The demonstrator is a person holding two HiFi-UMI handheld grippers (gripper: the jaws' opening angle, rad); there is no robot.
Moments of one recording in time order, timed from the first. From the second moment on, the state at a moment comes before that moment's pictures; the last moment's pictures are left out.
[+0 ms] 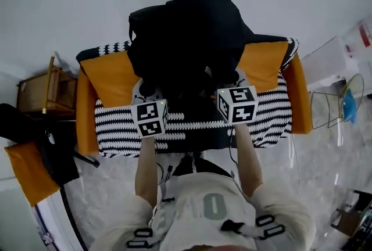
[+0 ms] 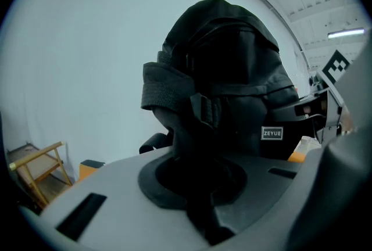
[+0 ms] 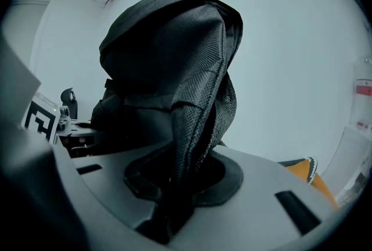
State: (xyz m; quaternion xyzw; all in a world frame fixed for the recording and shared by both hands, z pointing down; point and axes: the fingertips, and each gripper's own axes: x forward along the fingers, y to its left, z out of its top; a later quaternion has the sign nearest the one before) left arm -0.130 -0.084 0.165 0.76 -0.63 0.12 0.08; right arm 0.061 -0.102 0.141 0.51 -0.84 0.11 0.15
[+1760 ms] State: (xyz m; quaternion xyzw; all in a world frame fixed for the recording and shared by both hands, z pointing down) left arm -0.102 0.016 0.106 0.76 -0.64 0.13 0.02; right arm 0.089 0.002 0.095 0.51 -0.85 0.12 0.10
